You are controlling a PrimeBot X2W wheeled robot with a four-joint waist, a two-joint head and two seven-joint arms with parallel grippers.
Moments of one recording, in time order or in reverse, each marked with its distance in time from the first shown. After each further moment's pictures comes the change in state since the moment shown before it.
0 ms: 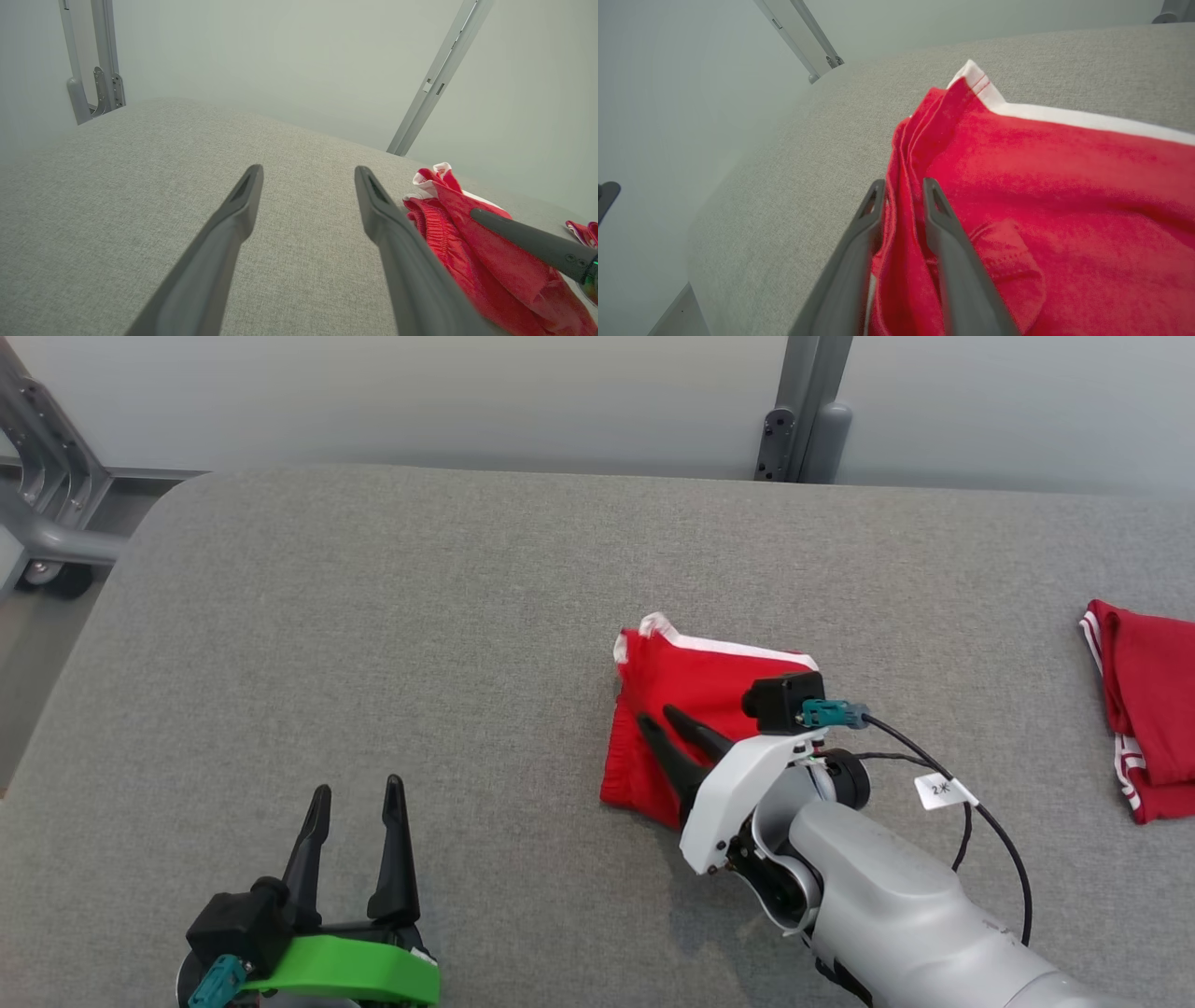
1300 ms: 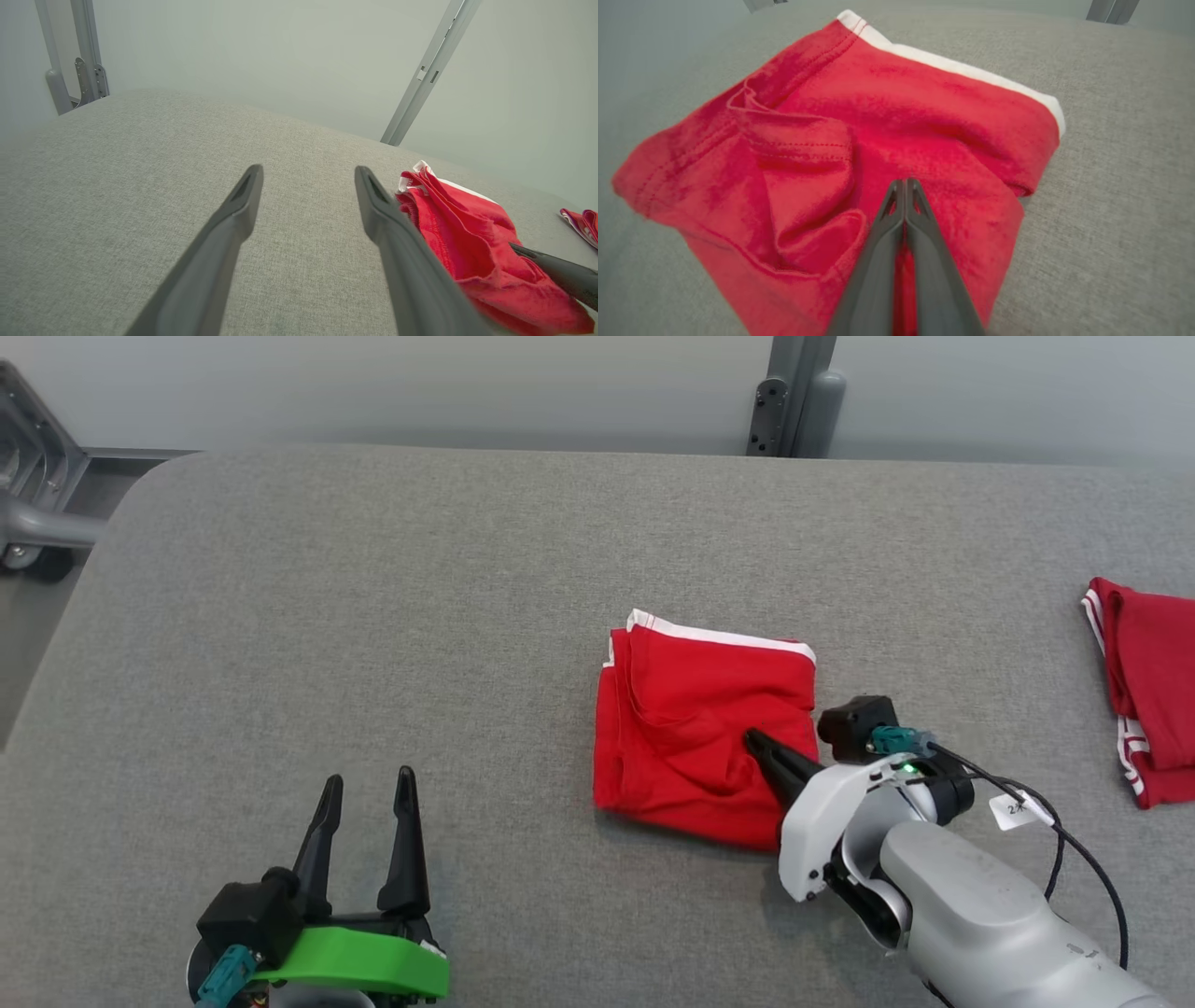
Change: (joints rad) left arm -0.018 -0.015 -0.001 0.012 0.015 -0.019 0.000; right arm 0.070 -0.164 -0.037 -0.043 -0.225 0.000 -0.004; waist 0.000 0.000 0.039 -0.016
